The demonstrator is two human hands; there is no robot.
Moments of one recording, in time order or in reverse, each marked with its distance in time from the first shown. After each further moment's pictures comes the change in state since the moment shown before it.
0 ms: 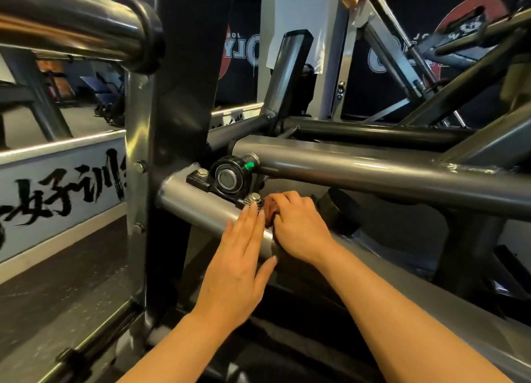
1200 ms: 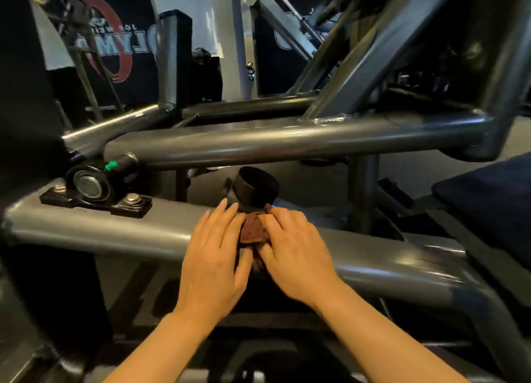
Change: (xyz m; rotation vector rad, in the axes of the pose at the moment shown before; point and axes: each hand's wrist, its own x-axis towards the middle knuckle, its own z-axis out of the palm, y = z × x) left_hand 0.025 0.099 0.035 -0.222 -0.060 0.172; right_hand -0.131 0.095 -0.020 -0.162 0.231 0.174
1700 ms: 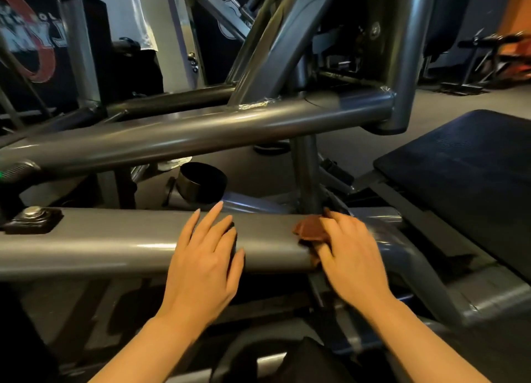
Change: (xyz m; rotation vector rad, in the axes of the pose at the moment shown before) left_hand 0.010 0.055 0.030 0.127 -0.130 0.247; right_hand -0.099 0.119 -0.030 -0.064 0.128 0.420
